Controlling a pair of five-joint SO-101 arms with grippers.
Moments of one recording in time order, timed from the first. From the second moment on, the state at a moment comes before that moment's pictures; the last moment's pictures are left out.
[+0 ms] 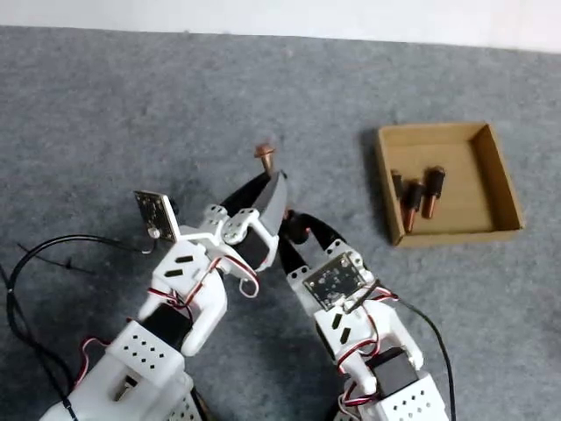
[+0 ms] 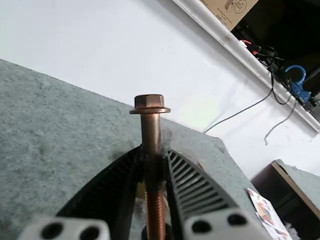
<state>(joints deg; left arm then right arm) 25.9 -65.0 83.5 -12.3 41.6 -32.8 -104.1 95.9 24.3 20.8</state>
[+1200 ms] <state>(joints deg) 26.1 -65.1 83.6 -9.1 44.0 -31.7 -104.1 95.9 26.3 23.1</state>
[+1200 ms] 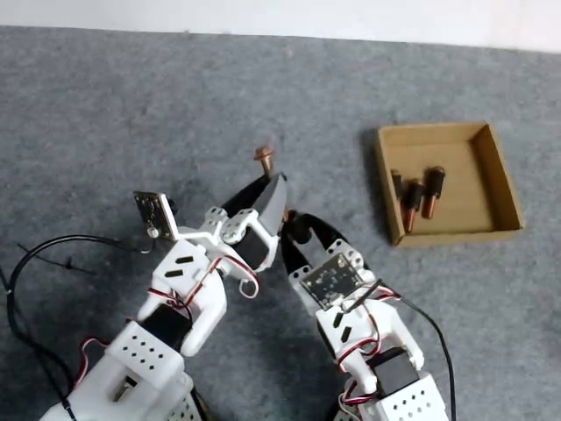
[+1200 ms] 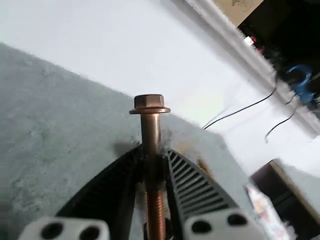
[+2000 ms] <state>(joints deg) 6.0 -8.2 44.9 23.8 40.6 -21.4 -104.2 95.9 32.4 20.8</state>
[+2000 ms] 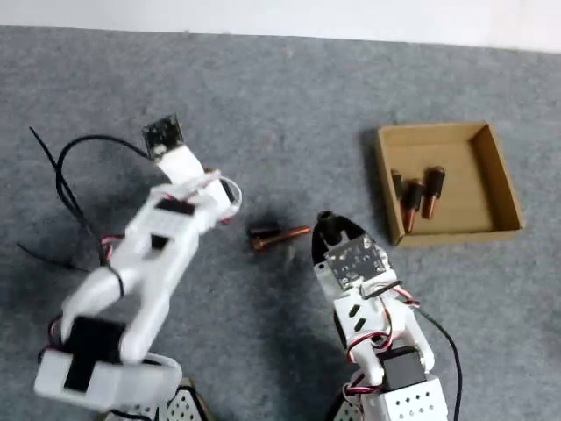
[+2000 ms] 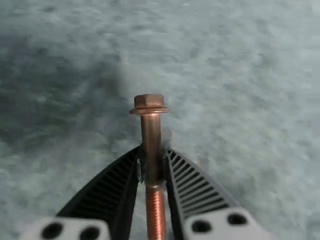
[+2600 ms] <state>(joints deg) -2.4 21.2 14.2 41.8 40.6 -19.8 -104.2 95.9 32.5 20.8</state>
